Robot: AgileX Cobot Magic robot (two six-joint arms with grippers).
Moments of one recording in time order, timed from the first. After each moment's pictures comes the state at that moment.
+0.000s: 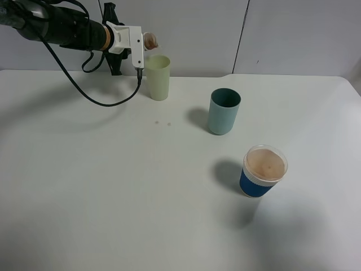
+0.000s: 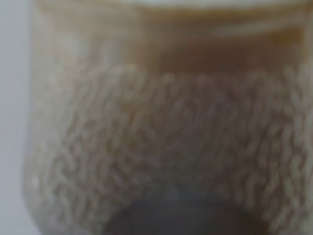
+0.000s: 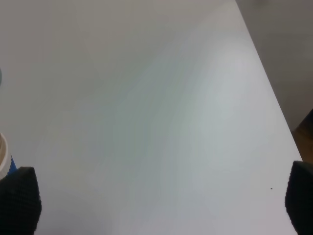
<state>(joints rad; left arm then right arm) -0.26 2.21 -1.59 1.57 -0.06 -0.19 -0.01 0.00 -0.50 -0.08 1.06 0.08</state>
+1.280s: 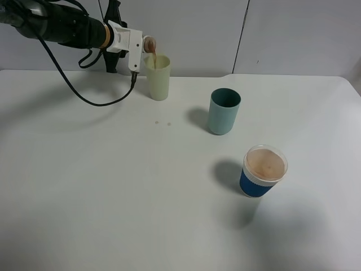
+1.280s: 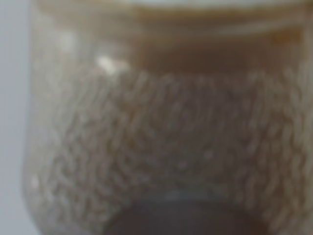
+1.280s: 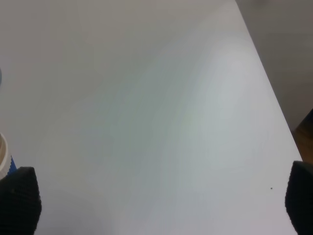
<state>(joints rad) -0.26 2.20 -1.60 1.64 -0.05 -0.09 -0.01 0.00 -0.50 -0.08 1.06 0.08</state>
